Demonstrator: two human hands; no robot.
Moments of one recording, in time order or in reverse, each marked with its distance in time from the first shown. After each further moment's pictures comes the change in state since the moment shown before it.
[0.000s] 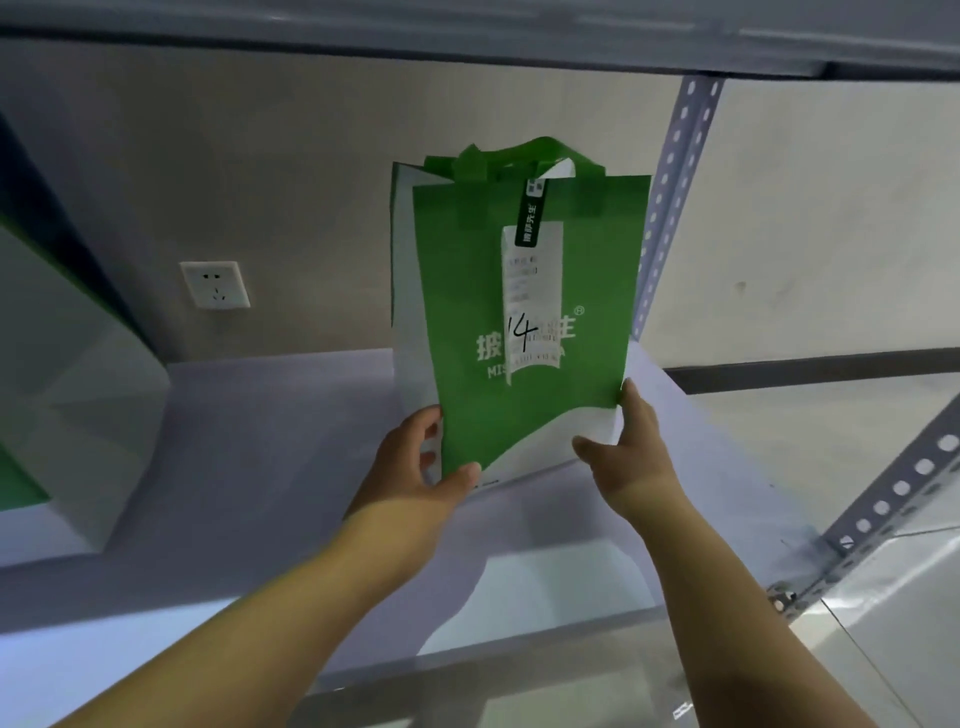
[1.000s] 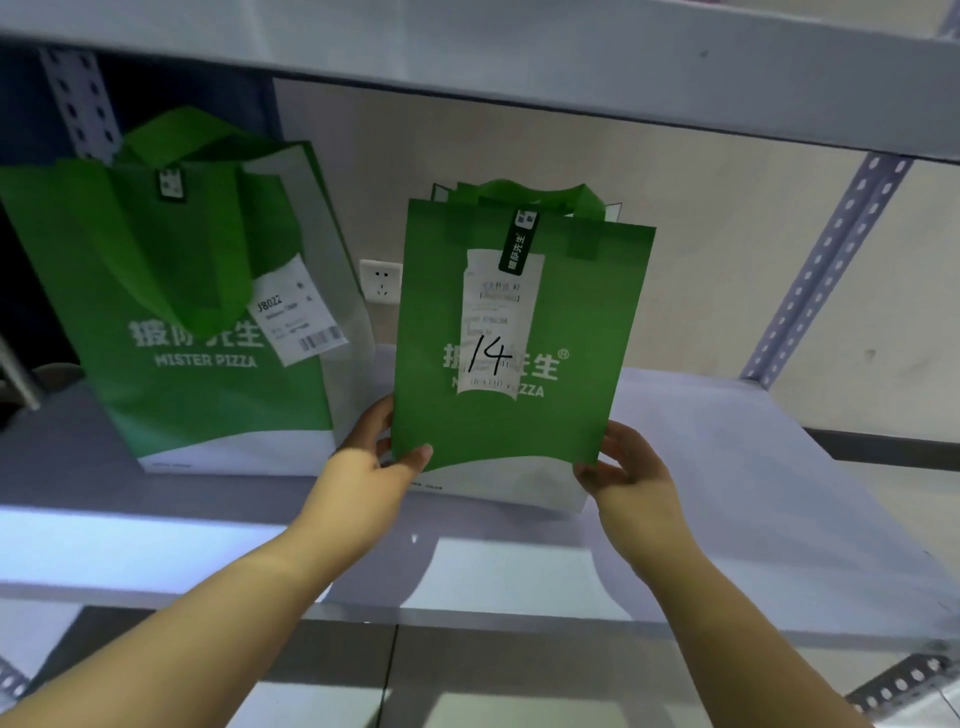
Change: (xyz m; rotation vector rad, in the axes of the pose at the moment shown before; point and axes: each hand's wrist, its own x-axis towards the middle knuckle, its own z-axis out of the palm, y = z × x) left_hand -0.058 -0.045 -0.178 -0.122 0.216 0.030; right_hand -0.091 -0.071 0.117 0.386 -0.218 -0.136
